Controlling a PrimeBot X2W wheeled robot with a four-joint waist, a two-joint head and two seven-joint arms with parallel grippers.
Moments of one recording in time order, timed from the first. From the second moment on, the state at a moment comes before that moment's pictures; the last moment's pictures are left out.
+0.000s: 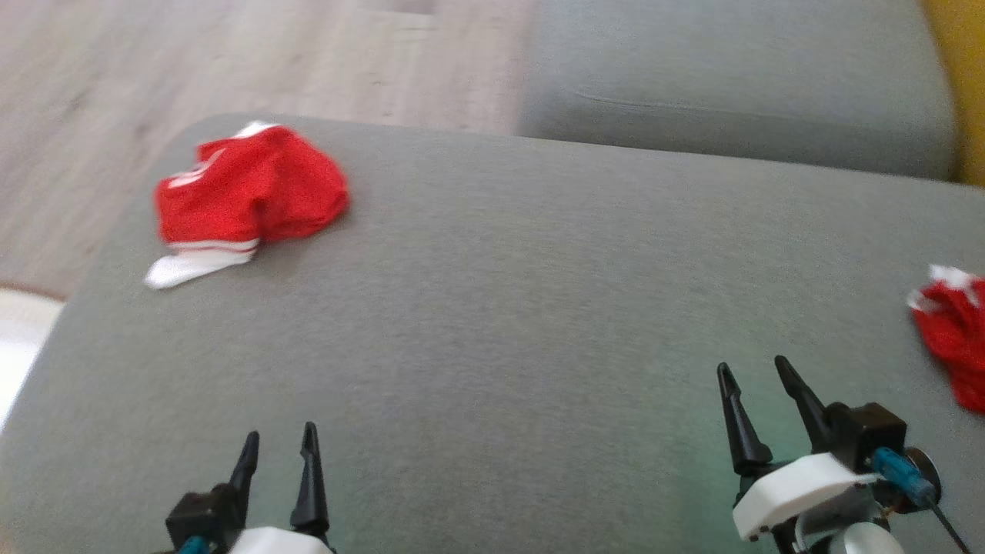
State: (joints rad) left arm 0.05 0.28 -0.48 0.21 -0.63 0.26 -0.20; right arm 0.06 -0.05 0.06 0.20 0.10 0.13 -0.06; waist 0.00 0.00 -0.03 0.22
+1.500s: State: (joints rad) left arm -0.66 0.67 -0.23 0.10 -0.71 0.14 0.08; right arm -0.08 -0.05 0.14 -0.05 -0.06 0.13 0.08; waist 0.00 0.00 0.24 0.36
